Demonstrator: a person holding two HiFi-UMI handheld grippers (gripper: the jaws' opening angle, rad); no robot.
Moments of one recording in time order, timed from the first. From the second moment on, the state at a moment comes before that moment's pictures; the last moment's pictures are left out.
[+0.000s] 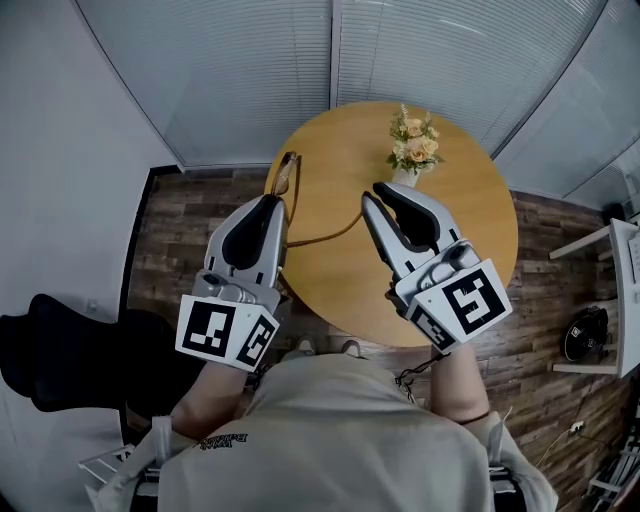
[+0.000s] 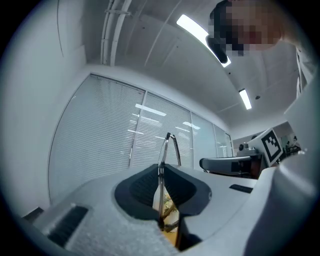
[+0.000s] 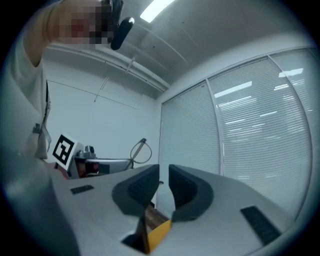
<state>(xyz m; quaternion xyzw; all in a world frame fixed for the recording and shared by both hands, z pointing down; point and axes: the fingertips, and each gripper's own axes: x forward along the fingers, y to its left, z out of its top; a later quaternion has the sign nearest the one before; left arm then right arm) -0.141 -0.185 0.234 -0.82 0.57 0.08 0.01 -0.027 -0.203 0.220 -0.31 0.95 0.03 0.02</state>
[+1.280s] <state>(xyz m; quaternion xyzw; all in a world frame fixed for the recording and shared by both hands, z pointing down) -0.082 -0.175 0.246 -0.84 0.53 -0.01 0.07 -0.044 -0.156 0.244 -0.19 0.98 0.06 -0.03</state>
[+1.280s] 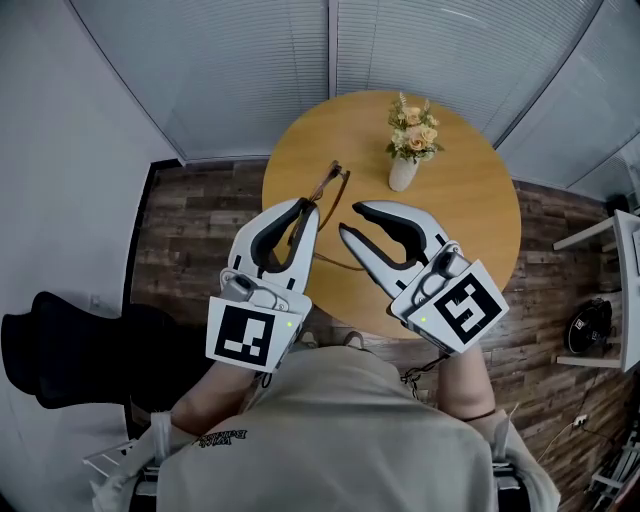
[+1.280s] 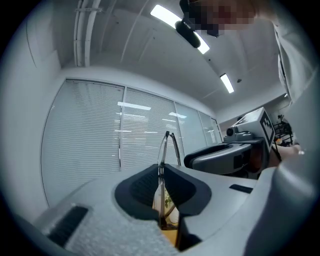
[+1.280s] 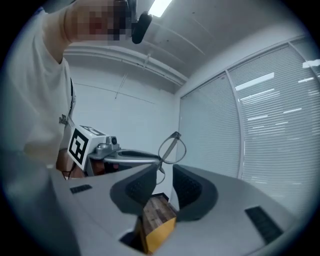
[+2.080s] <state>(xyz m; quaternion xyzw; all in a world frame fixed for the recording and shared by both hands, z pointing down) -0.072 -0.179 0.261 -0.84 0.53 -0.04 0.08 -0.026 -0.168 0.253 -0.24 0.97 0.06 -0.05</state>
